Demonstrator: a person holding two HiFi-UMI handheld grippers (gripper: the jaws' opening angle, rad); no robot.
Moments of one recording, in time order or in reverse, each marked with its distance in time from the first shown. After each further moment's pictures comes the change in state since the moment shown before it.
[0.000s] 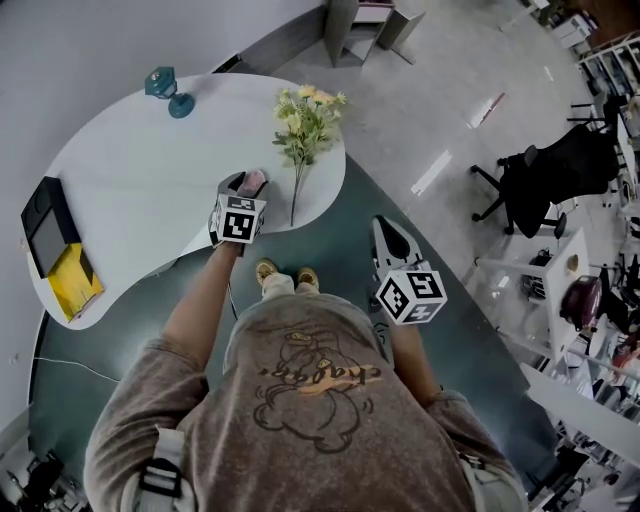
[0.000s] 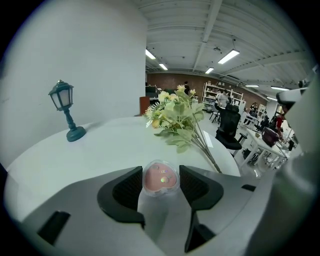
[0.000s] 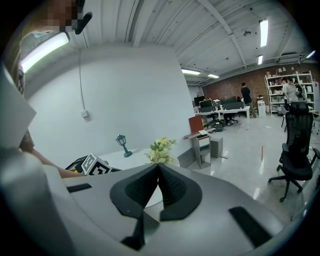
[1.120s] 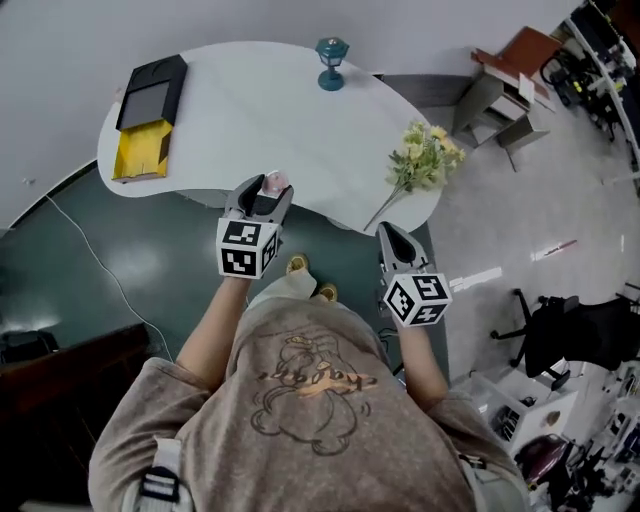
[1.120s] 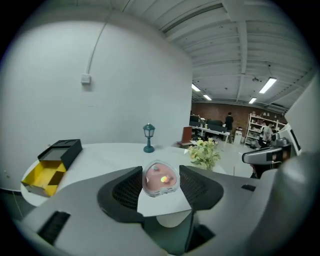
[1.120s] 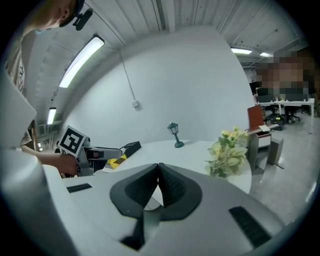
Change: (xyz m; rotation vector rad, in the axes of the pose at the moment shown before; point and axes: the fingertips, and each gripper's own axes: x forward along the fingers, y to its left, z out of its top) left arm -0.256 0.046 -0.017 -0.369 -0.301 0.424; right arm 0.056 0.145 -0.021 -0.188 0.146 0.568
